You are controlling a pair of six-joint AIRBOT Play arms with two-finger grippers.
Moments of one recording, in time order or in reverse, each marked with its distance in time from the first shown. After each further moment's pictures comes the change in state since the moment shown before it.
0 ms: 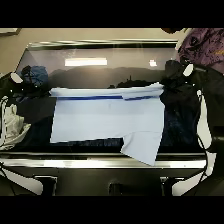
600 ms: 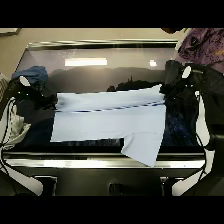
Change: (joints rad) left arm -0.035 -0.063 -0.019 -0.001 -0.275 -0.053; right arm -0.002 -0.035 0.000 -0.036 0.212 -0.001
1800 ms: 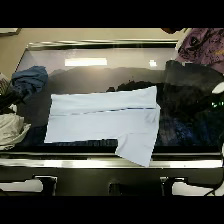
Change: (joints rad) left arm 0.276 0.359 -0.095 0.091 -0.089 -0.008; right arm -0.276 0.360 -0.528 0.338 0.161 -0.280
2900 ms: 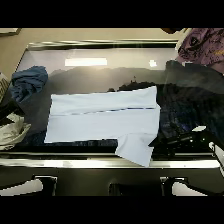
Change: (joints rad) left arm 0.050 0.118 -0.192 -0.010 0.046 -0.008; right arm -0.025 0.103 -0.661 0.271 -0.133 -0.241
